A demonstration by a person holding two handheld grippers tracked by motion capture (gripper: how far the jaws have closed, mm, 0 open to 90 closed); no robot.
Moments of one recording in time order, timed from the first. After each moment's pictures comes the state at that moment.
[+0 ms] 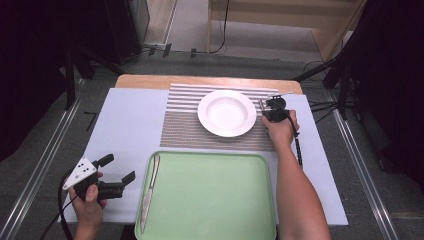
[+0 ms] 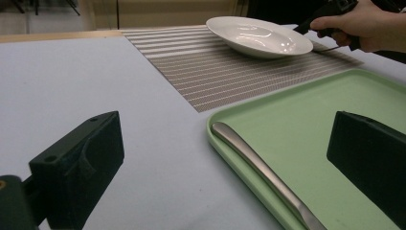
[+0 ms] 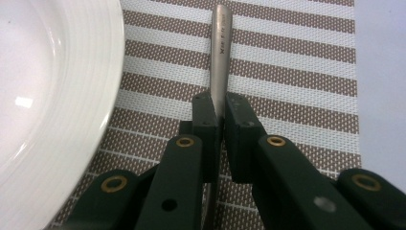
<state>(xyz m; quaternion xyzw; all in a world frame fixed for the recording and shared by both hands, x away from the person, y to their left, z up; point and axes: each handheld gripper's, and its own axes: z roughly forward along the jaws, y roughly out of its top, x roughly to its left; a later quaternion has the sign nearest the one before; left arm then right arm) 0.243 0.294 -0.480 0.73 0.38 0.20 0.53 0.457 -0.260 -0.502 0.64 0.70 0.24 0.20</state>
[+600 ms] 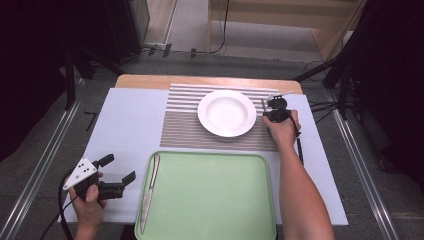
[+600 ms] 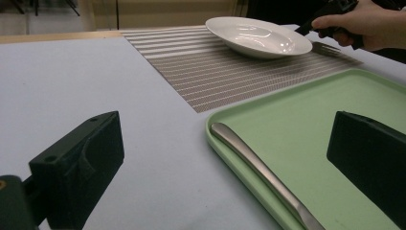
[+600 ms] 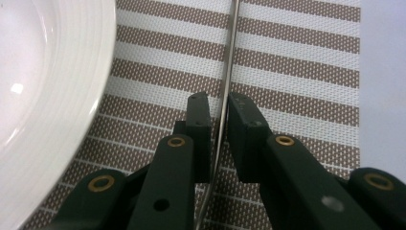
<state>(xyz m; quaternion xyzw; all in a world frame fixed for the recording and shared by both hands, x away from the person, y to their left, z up) 0.243 0.292 -0.480 0.73 0.38 0.20 0.54 0.457 -0.265 -0.503 0.64 0.71 0.23 0.19</state>
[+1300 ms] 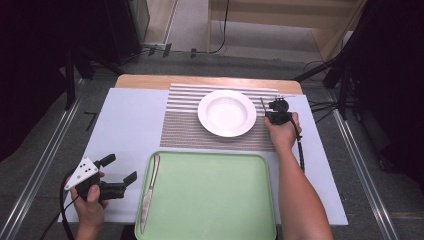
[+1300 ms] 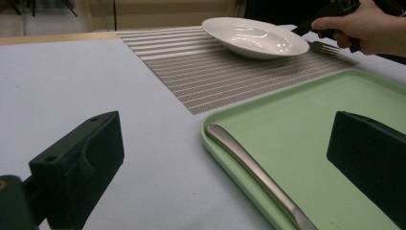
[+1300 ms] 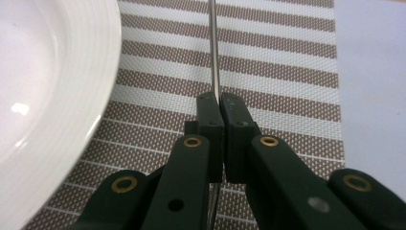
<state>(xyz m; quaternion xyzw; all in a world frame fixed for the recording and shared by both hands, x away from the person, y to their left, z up) 0.242 0.288 -0.479 0.73 0.37 0.20 0.53 0.443 -0.264 -0.501 0.65 0.69 0.26 0.22</state>
